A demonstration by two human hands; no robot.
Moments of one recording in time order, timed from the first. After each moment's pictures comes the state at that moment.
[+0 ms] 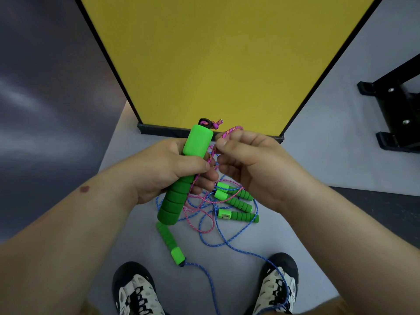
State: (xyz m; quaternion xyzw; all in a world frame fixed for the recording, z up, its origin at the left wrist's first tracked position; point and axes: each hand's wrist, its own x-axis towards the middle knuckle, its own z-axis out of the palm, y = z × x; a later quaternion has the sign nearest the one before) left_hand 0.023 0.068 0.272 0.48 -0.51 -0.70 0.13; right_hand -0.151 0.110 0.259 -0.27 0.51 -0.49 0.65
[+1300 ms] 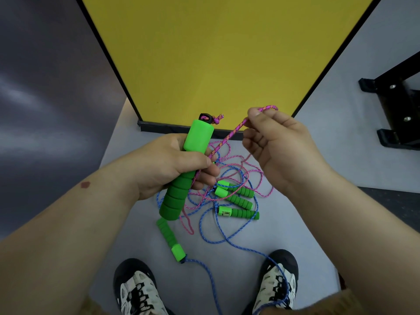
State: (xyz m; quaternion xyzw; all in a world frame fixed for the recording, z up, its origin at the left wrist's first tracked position) left_hand 0.022 0.066 0.271 0.48 -0.51 -0.70 0.13; right_hand -0.172 0.100 0.261 -0.20 0.54 -0.61 0.55
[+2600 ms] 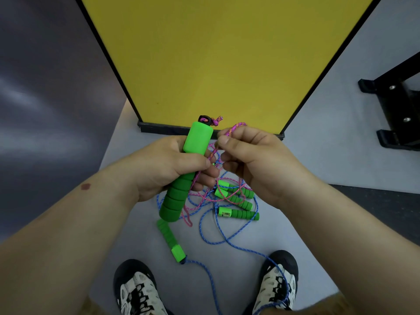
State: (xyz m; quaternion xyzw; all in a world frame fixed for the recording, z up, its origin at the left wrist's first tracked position) left_hand 0.021 0.068 0.272 0.48 -0.50 -0.71 0.14; right_hand -0.152 0.110 0.258 -0.30 0.54 -0.49 0.62
